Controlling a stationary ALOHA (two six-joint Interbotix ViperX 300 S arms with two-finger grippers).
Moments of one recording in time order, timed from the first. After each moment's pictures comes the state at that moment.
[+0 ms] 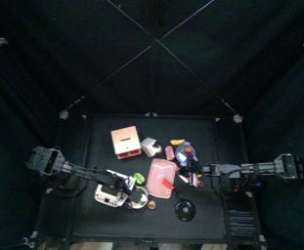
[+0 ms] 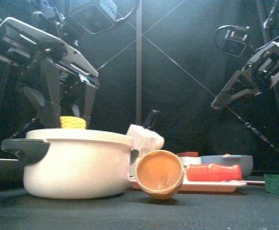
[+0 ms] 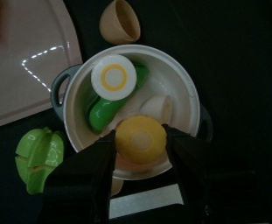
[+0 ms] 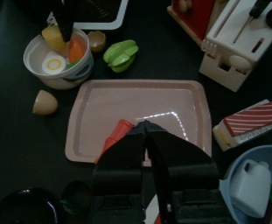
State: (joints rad) left arm -0.20 -0.02 0.62 -0.23 0.47 0.52; right arm -0.10 -0.58 1.15 0.03 -0.10 0.05
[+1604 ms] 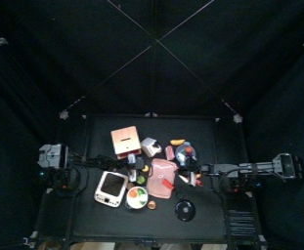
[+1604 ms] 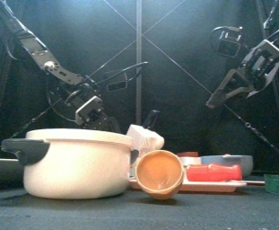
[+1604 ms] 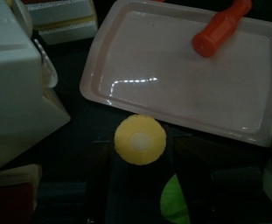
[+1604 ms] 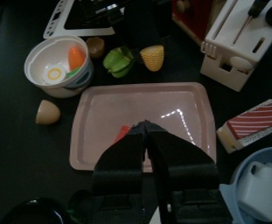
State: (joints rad) left arm 0.12 0.10 0.75 -0.44 -0.16 0.53; right arm -0.10 -0.54 1.12 0.09 -0.09 0.05
